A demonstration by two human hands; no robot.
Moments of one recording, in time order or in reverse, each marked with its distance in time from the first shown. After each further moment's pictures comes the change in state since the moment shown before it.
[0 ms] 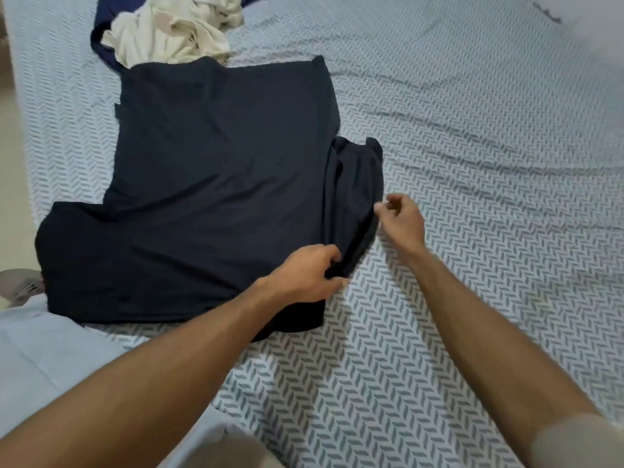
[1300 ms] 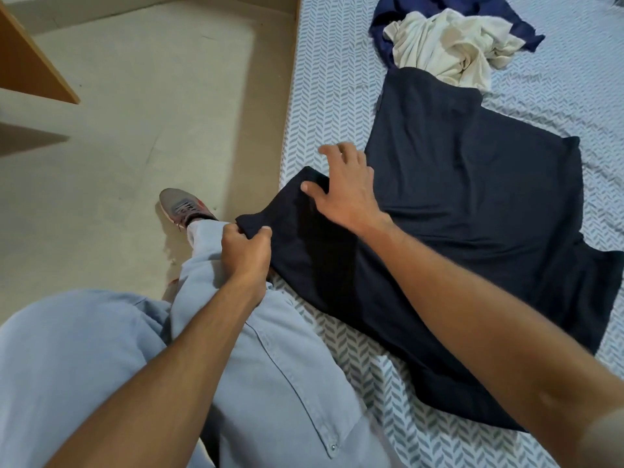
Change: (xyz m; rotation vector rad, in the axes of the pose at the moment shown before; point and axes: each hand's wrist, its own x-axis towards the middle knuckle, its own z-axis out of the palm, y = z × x) left_hand -0.223 -0.310 -0.073 -1.332 1.234 -1.067; right_hand -0.186 -0.268 0.385 -0.618 -0.533 -1.021
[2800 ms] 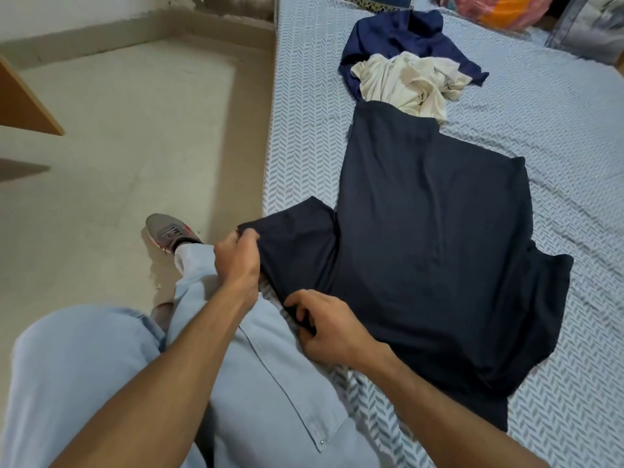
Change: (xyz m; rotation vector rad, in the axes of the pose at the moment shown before) left_hand -0.006 0.020 0.011 -0.101 -0.052 0.022; right_hand -0.173 -0.021 -0.009 0.303 -0.419 -0.088
